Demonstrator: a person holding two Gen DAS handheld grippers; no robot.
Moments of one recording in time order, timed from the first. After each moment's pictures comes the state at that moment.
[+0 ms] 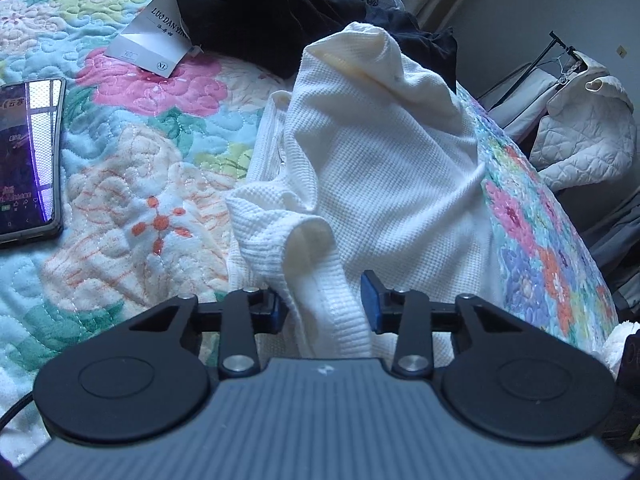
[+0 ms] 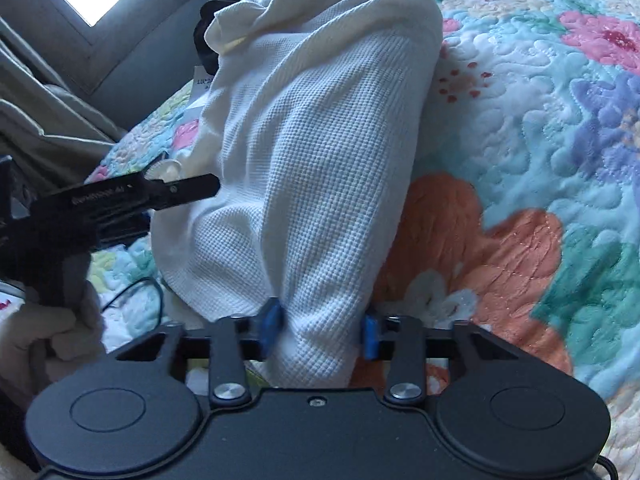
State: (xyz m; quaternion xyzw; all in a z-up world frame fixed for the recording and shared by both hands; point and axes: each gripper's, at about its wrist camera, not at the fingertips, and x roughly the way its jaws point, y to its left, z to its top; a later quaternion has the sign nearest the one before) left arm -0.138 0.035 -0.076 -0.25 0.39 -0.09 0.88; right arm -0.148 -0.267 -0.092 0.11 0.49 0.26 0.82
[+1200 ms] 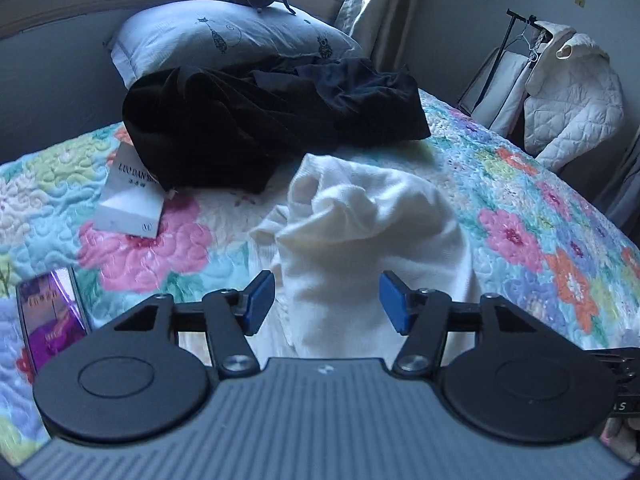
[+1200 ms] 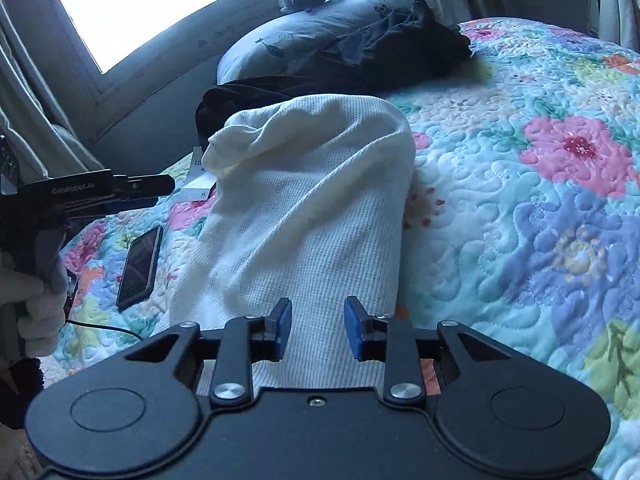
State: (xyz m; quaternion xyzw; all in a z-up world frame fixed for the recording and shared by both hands) left arm -0.080 0.027 0.013 -0.09 0.34 -0.09 0.93; right arm -0.123 -0.302 -0.045 0.11 0.41 0.24 0.87
